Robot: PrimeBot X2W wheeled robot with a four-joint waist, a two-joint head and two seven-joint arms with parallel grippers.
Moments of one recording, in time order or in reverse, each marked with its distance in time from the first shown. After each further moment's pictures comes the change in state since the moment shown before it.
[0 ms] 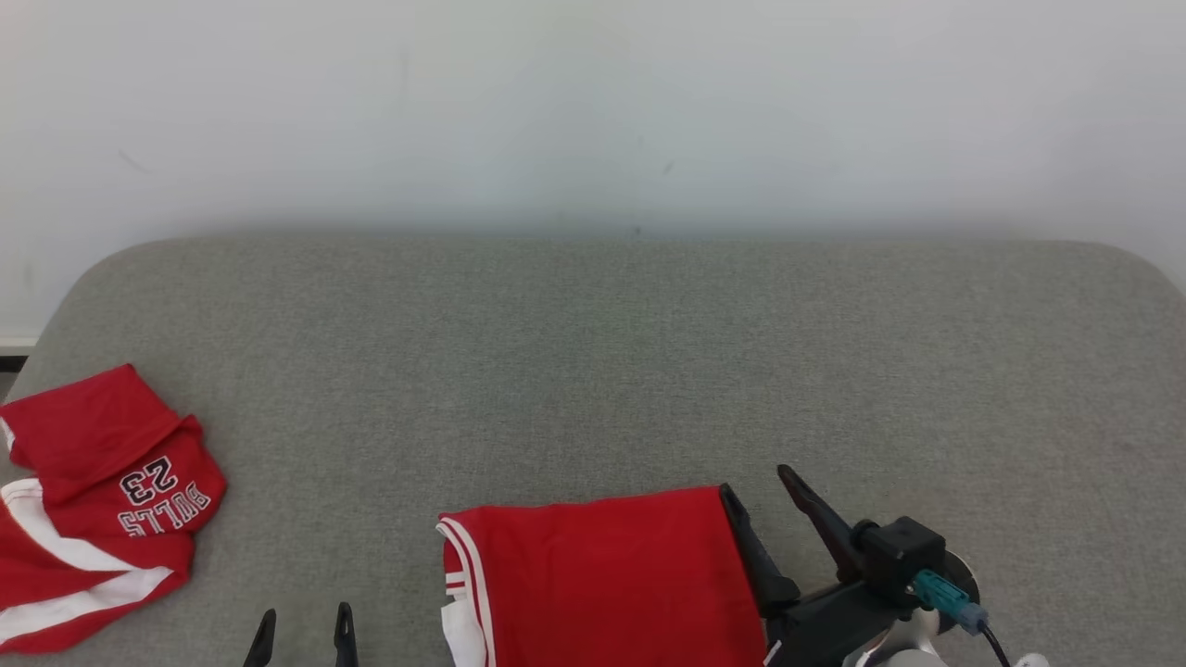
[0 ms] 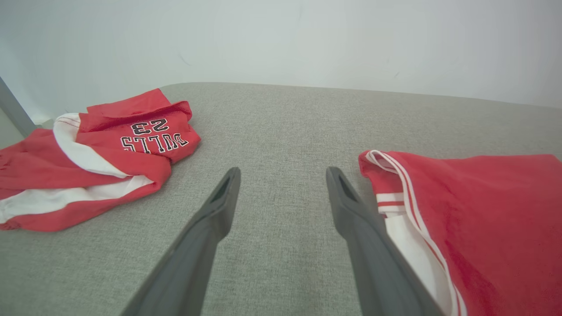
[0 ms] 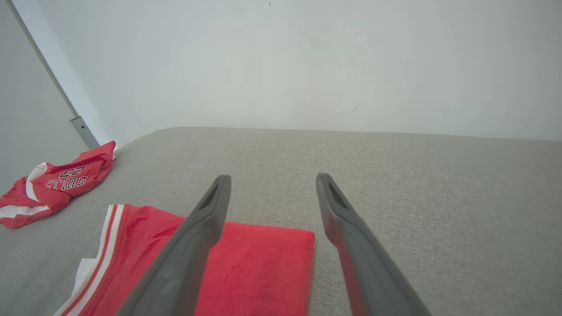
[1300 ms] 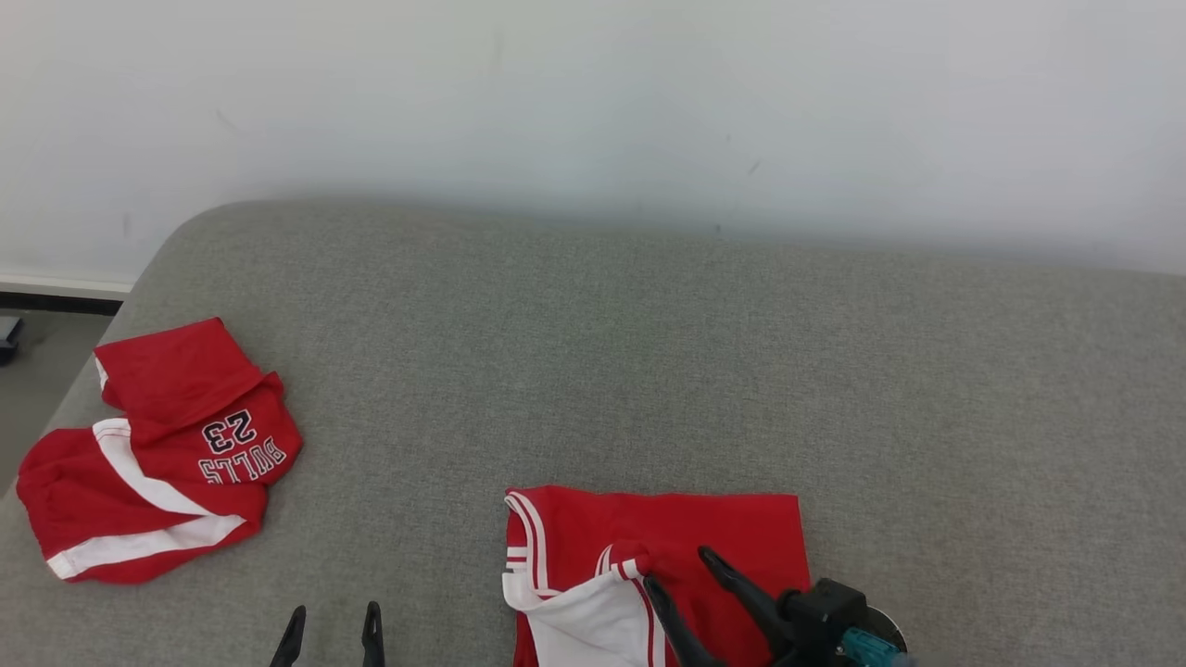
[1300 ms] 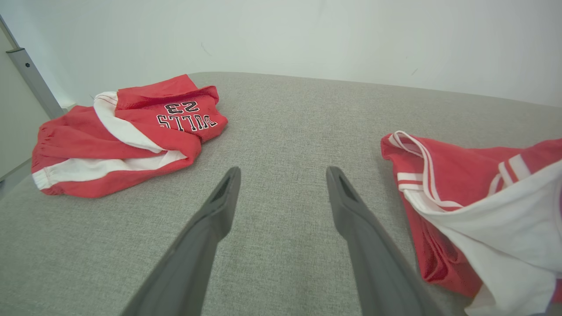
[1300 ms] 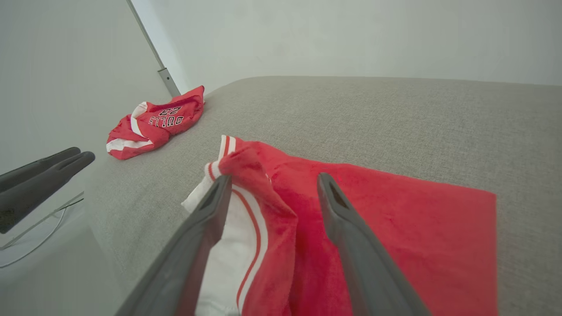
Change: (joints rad) left arm -0.011 0.000 -0.041 0.015 -0.001 -0.011 0.000; right arm 0.067 0.002 0.174 -0.009 0.062 0.000 0.003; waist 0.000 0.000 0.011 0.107
